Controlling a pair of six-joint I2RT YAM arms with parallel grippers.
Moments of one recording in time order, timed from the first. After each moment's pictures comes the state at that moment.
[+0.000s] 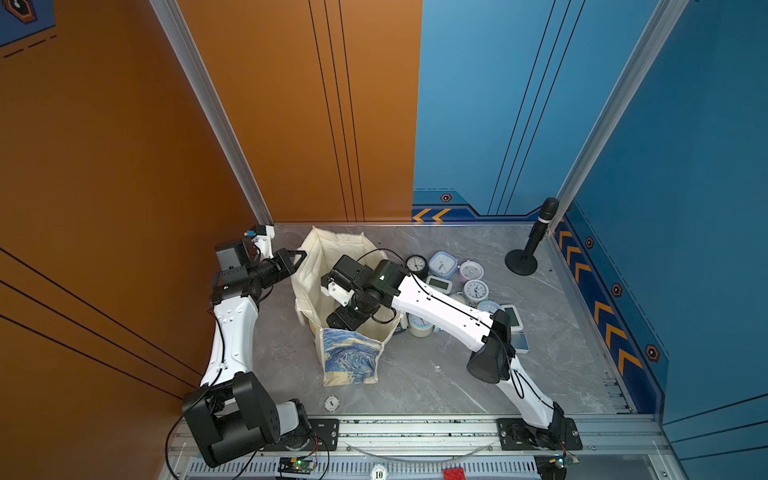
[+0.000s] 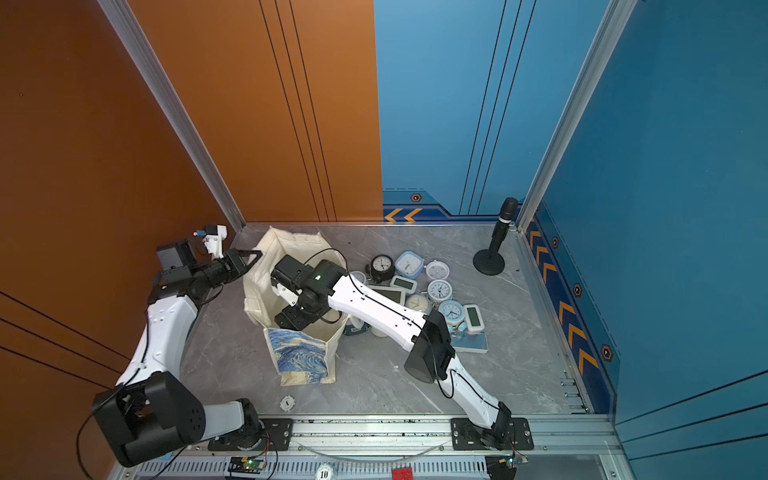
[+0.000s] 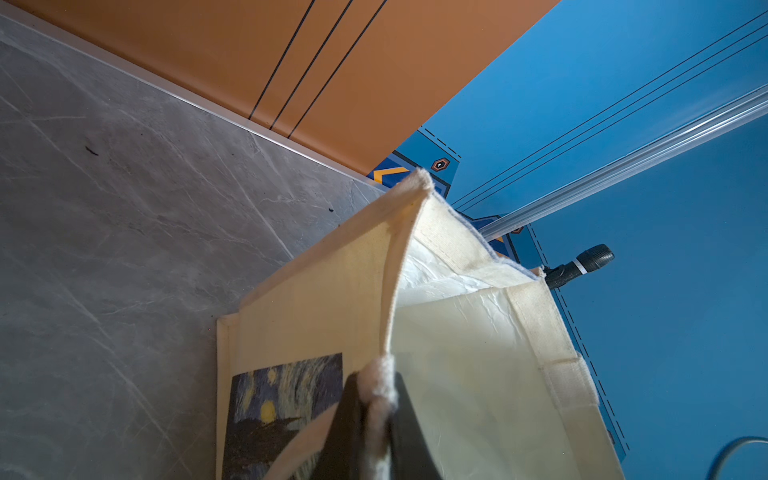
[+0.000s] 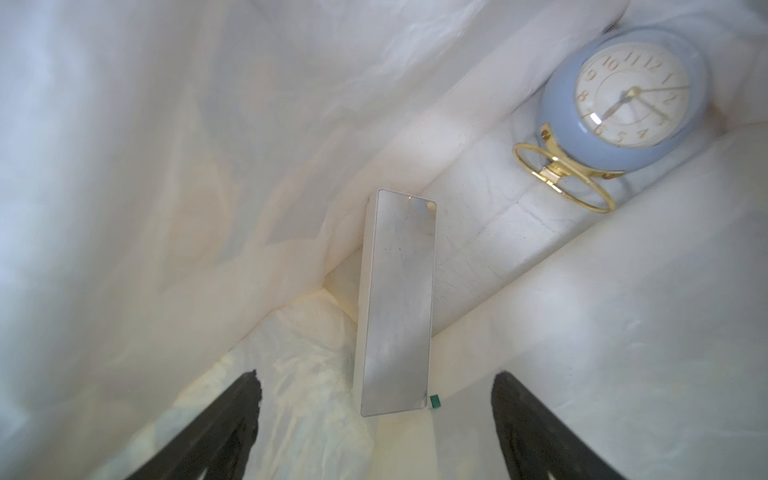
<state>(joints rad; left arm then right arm) 0.37 1.29 1.07 -0.35 0.84 -0.36 1.08 2.29 2.47 -1.26 -0.17 0.23</state>
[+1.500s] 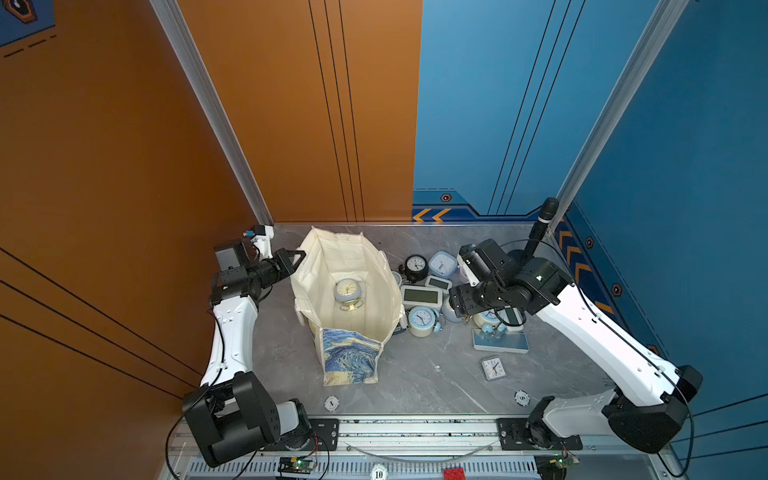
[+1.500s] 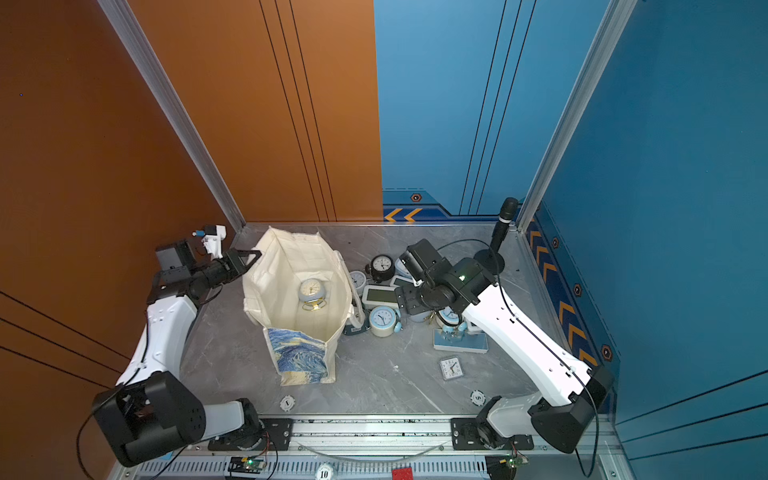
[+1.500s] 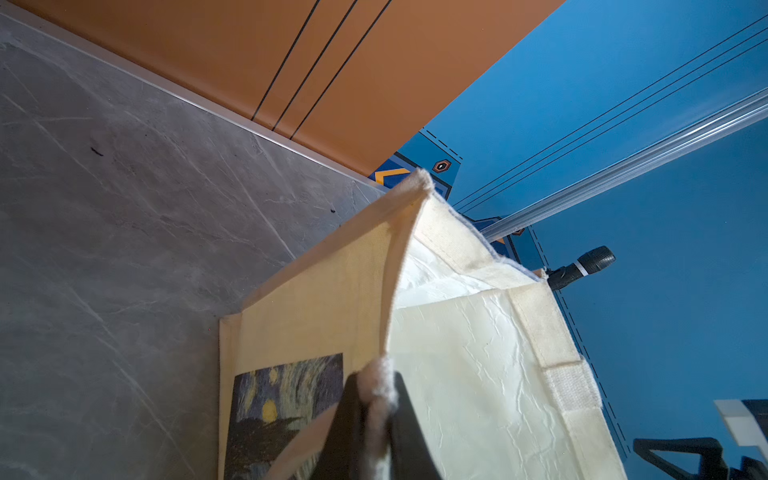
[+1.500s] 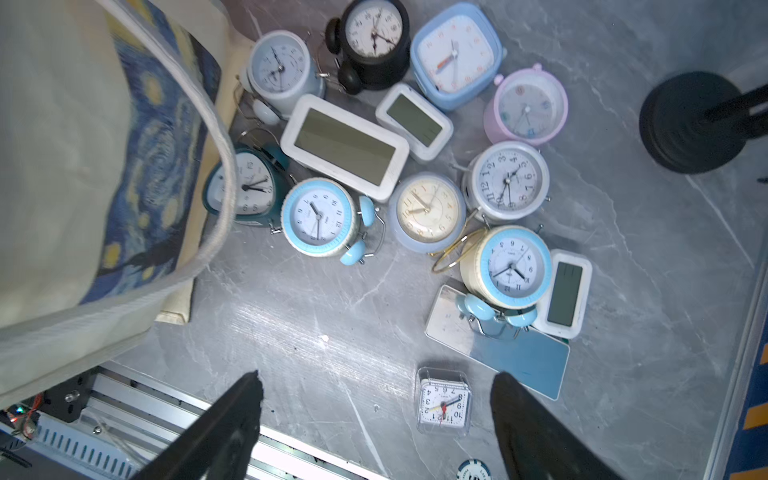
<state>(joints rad) 0.37 1.29 1.07 -0.35 0.84 -0.36 0.71 1.34 1.50 -1.26 0.14 0.38</state>
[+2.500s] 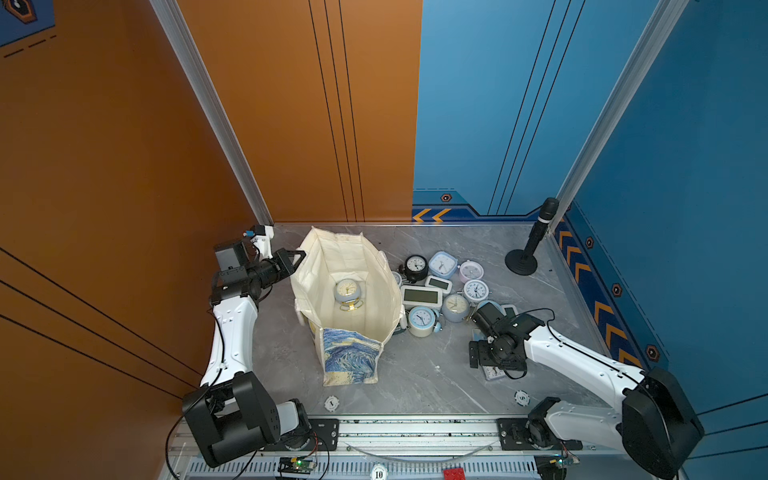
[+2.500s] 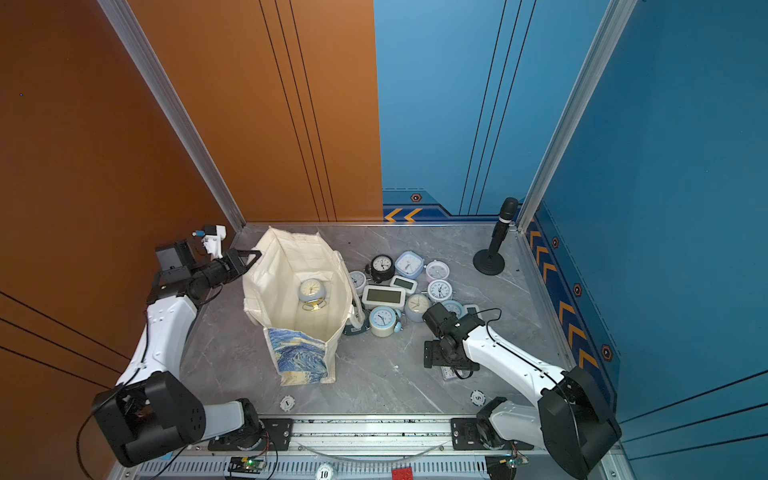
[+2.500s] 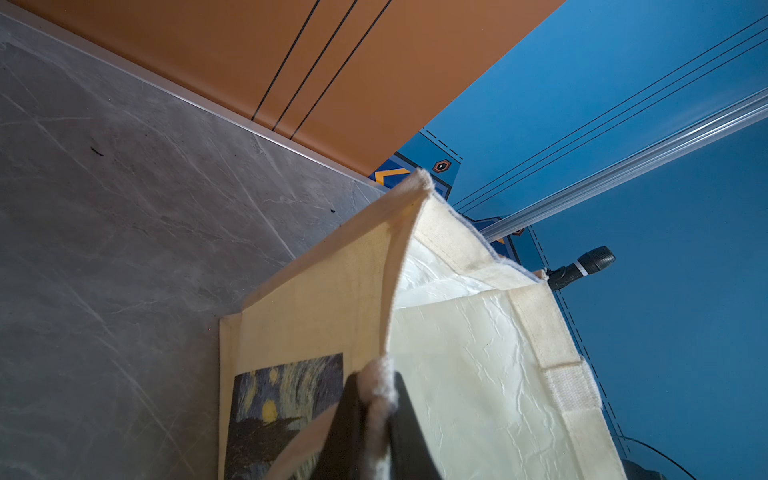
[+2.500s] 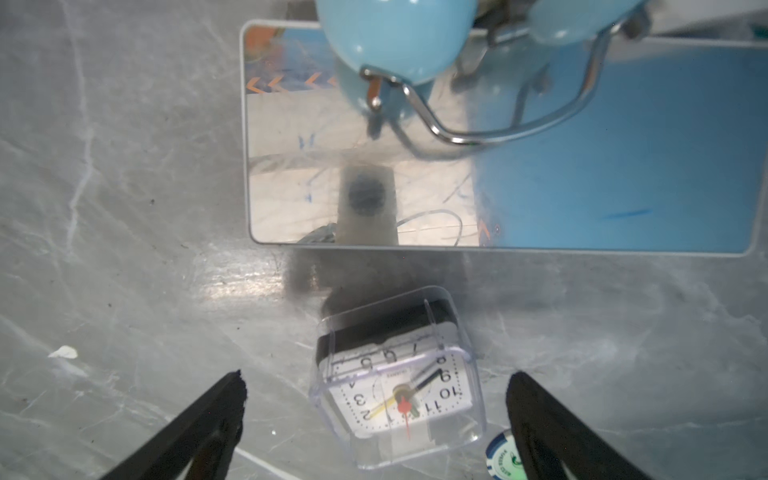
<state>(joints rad) 0.37 1.29 1.07 -0.35 0.84 -0.36 0.58 1.23 0.69 -0.93 0.08 0.66</state>
